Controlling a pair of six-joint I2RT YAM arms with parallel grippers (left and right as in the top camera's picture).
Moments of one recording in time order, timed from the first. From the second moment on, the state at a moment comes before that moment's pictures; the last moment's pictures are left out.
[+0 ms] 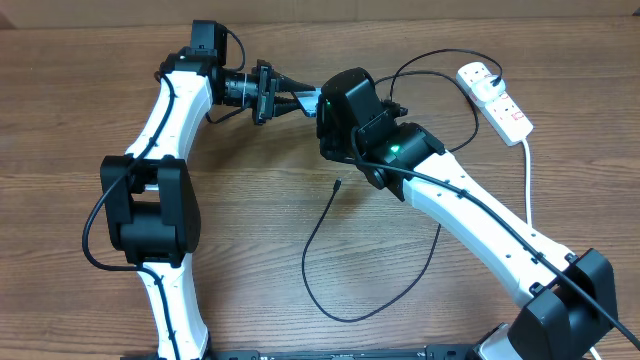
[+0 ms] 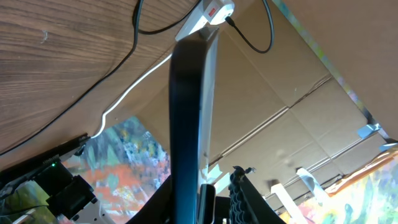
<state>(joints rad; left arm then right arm) -0.08 2.21 1.83 -0.84 1.28 -1.18 0.65 1.70 1.45 -0.48 0.10 2.05</state>
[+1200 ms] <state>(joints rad) -0.08 2.21 1.83 -0.82 1.25 -1.20 0.65 1.69 1.45 -0.45 0.03 1.99</state>
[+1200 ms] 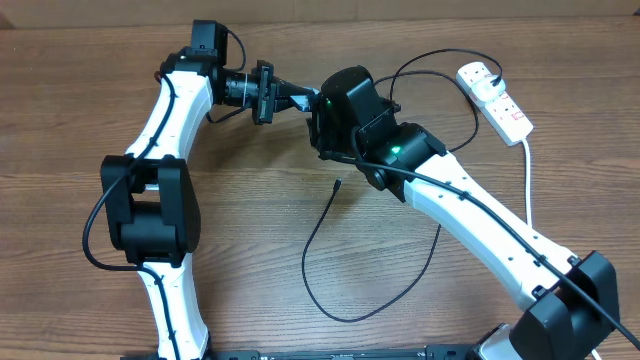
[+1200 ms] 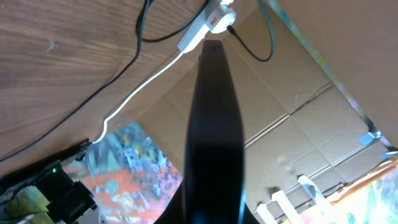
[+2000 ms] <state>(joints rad) -0.10 2.21 1.83 -0.79 1.39 -0.36 0.22 1.56 1.48 -0.78 -0.56 0.54</state>
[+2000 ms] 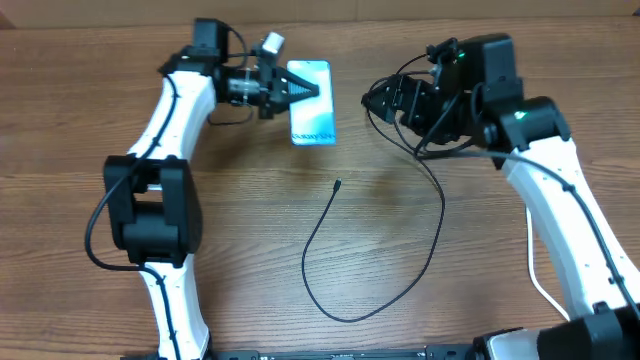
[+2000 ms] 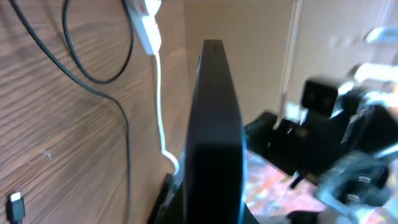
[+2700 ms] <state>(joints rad) -0.33 2.21 2.30 -1.35 0.23 -0.16 0.18 1.58 1.48 -0.92 -0.27 0.56</state>
